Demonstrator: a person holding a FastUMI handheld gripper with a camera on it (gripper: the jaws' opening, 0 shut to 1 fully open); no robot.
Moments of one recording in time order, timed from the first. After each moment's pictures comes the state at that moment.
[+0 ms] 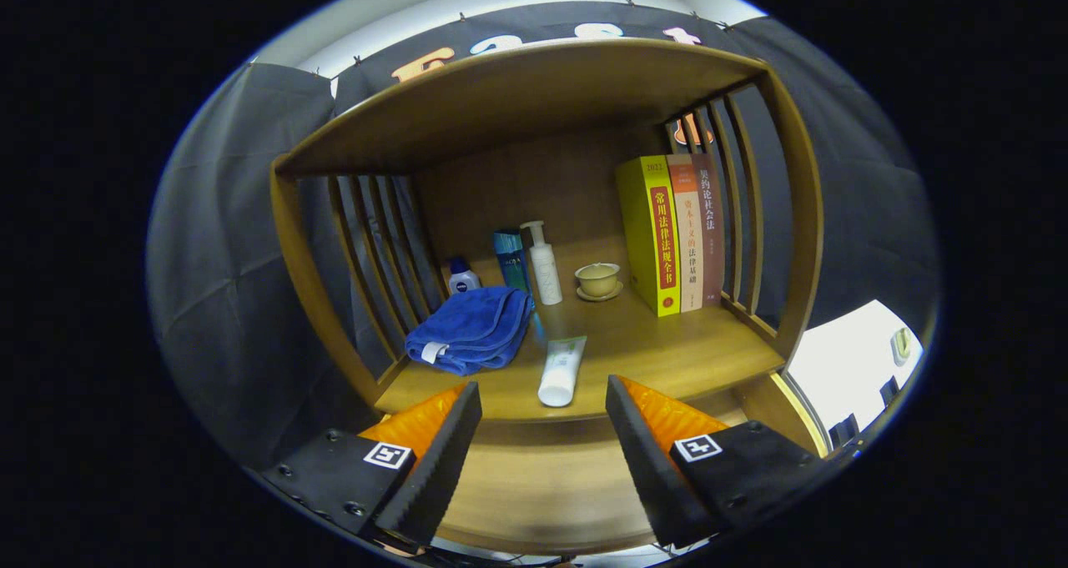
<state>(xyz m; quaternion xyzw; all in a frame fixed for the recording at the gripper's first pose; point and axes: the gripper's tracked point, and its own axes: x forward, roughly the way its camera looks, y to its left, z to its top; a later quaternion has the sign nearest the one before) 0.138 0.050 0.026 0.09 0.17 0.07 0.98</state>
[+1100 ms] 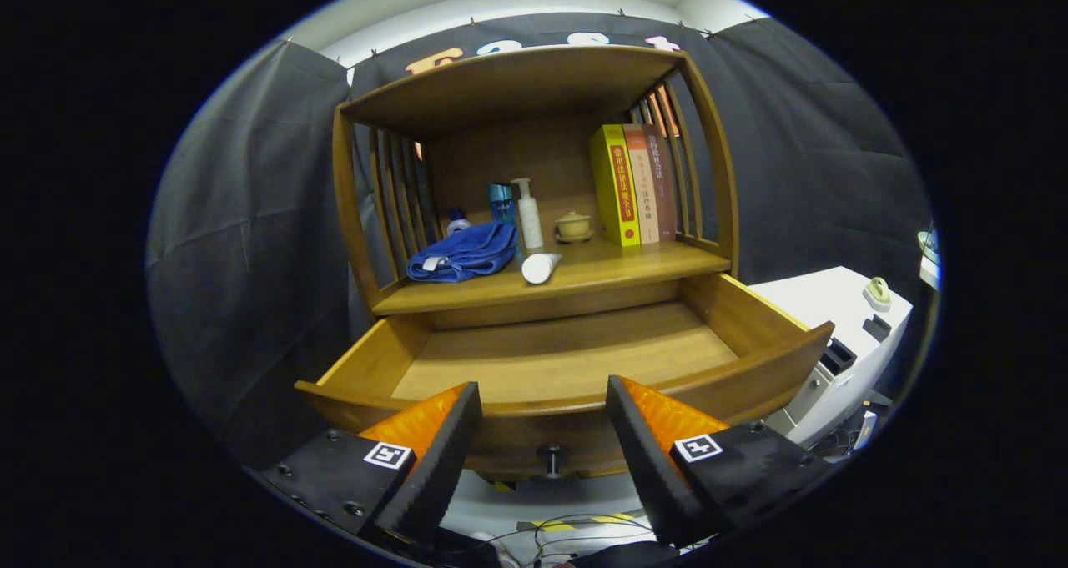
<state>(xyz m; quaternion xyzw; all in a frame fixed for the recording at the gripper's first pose) 0.008 0.047 -0.096 0.07 0.16 0.03 0.98</state>
